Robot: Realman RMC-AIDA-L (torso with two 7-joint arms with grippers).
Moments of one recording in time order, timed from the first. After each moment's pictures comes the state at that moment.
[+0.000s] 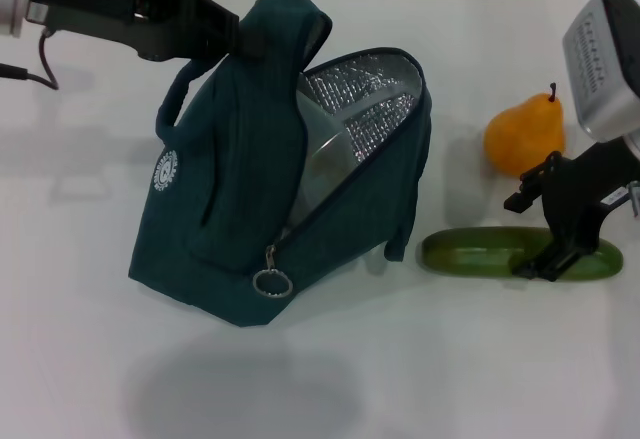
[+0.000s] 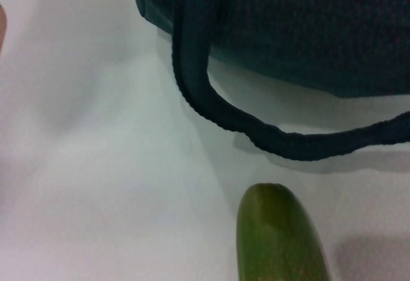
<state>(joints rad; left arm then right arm) -0.72 -1.92 0.75 0.98 2.05 1.80 -2.65 0.84 2.01 -1.25 -0.94 -2.46 -1.57 1.71</state>
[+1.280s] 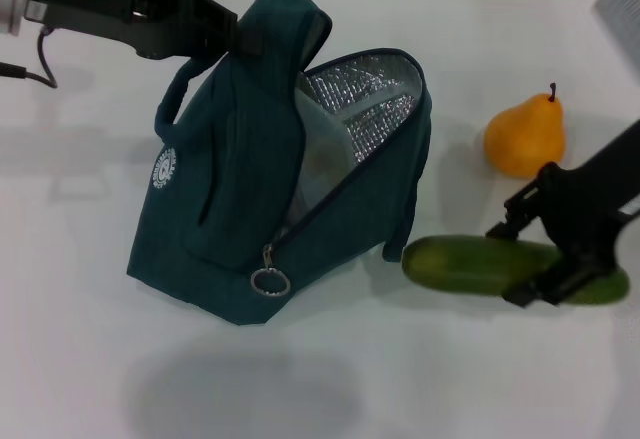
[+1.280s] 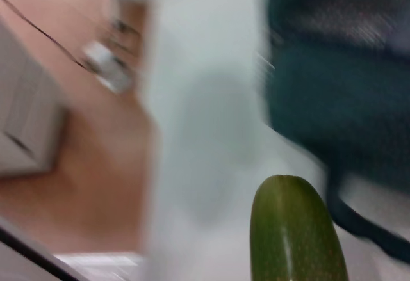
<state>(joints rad) -0.73 -1.92 0.75 0.98 2.06 1.80 -2.65 0.85 2.00 -1.14 -1.00 -2.31 -1.87 1.71</state>
